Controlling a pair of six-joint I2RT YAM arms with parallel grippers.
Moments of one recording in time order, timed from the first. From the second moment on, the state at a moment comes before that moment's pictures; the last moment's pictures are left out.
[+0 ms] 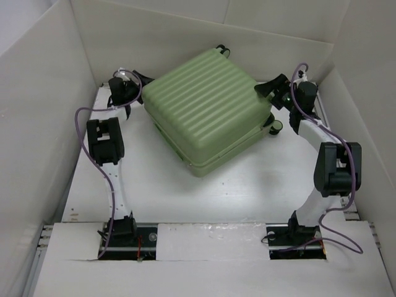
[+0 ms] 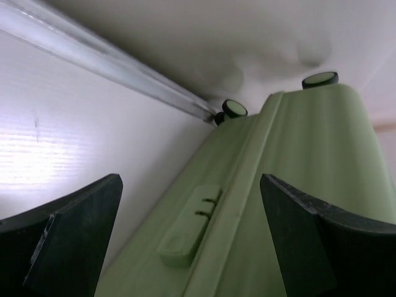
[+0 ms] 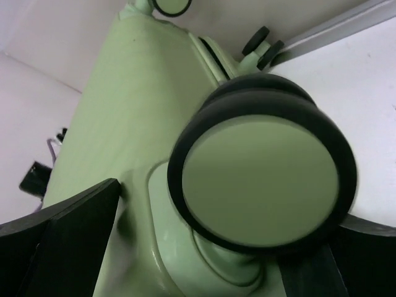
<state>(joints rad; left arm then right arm) 0.11 2.36 1.82 0.30 0.64 -0.93 -0.02 1.71 1.16 0.41 -0.46 0.81</state>
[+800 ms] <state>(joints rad) -0.24 0.95 0.34 0.69 -0.08 -1.09 0.24 2.23 2.09 -0.08 -0.52 0.42</state>
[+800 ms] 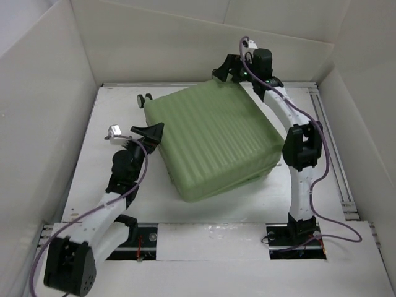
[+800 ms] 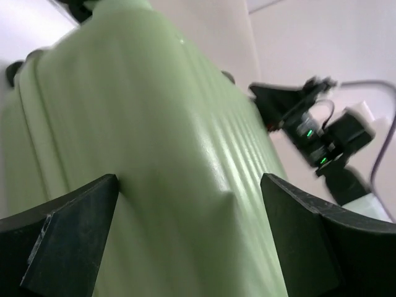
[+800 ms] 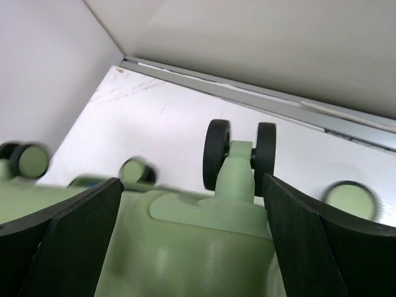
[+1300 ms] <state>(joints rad) -0.26 0.88 0.47 0.33 -0.05 -0.90 0.36 1.66 1.71 -0.13 -0.34 0.42</state>
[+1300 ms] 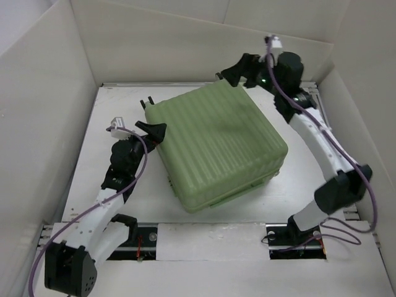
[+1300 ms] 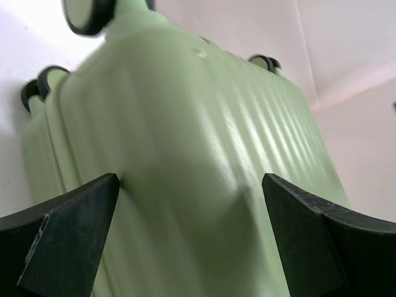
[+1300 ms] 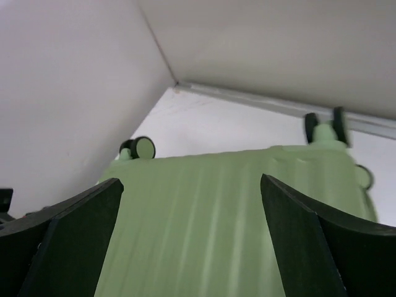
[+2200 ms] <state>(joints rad) -0.28 0.83 0.28 0.54 -0.04 -1.03 0.10 1.02 0.54 0.49 -0.25 0.80</state>
